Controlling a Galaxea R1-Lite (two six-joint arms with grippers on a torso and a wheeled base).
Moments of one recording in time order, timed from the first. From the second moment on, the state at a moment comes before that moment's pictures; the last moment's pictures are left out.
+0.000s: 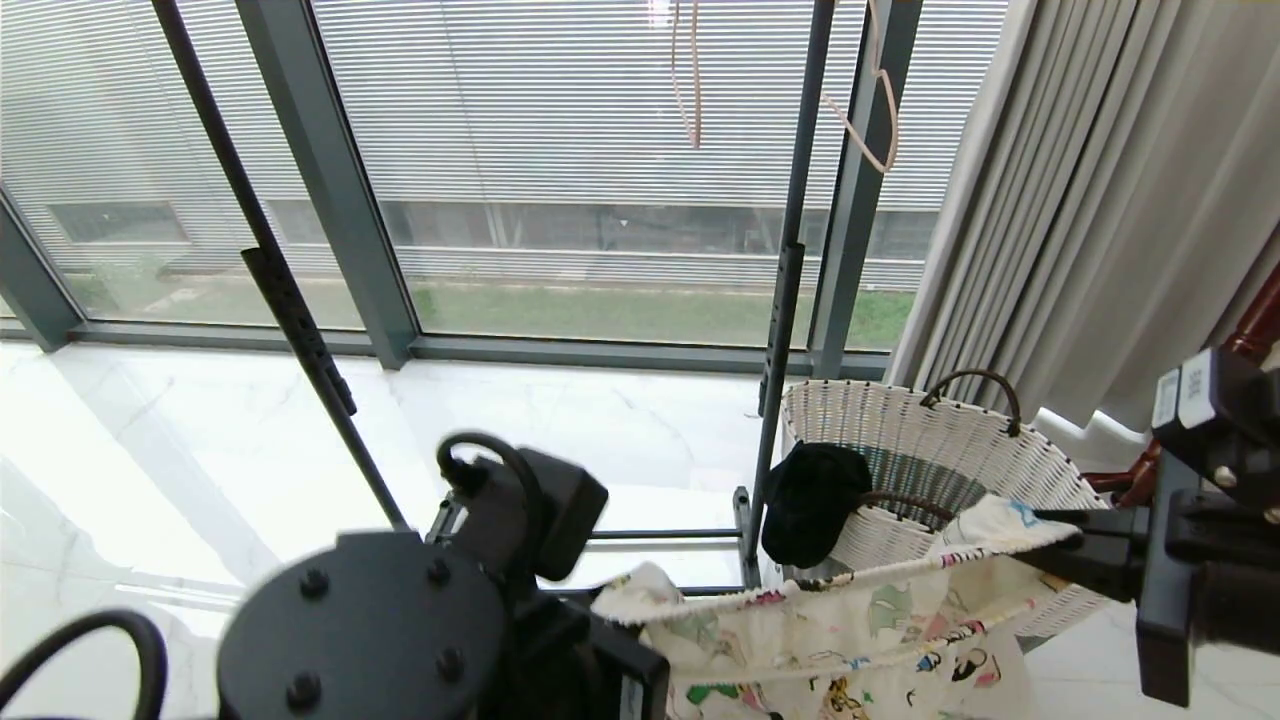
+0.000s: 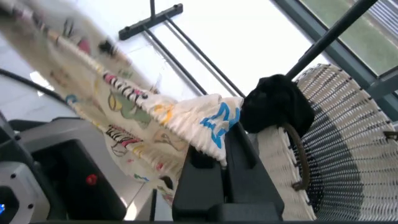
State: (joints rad) left arm -1.09 1.52 -0.59 -0.49 0.44 -0.26; right arm 0.74 1.16 -0.72 -0.06 0.11 -0.23
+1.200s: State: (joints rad) left arm -0.85 1.49 -0.50 -0.49 0.74 0.03; right arm 0.34 1.04 -0.70 0.21 -0.05 -0.22
